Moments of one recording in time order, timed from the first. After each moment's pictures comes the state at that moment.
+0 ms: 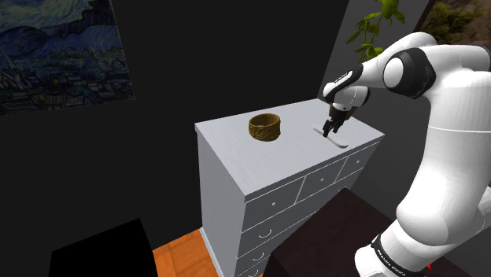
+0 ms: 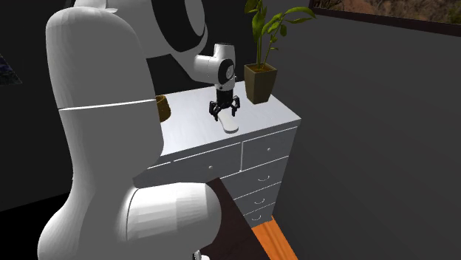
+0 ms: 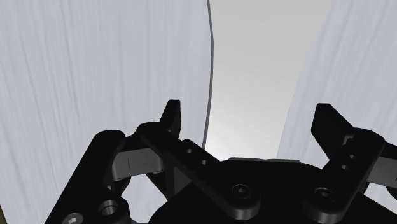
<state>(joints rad) -0.32 0.44 -0.41 -1.92 0.24 2.30 -0.82</state>
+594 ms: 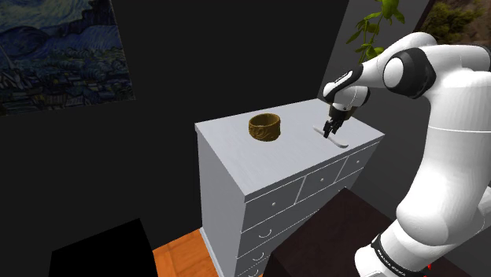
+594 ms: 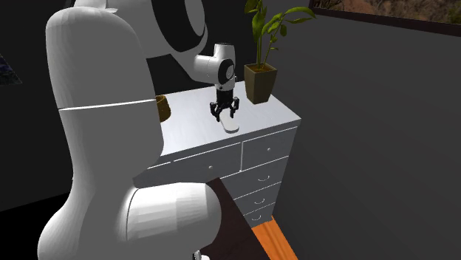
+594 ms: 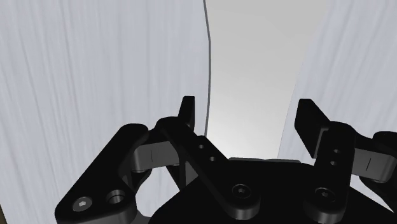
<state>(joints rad) -0.32 0.44 -0.41 -1.92 0.24 2.30 -0.82</state>
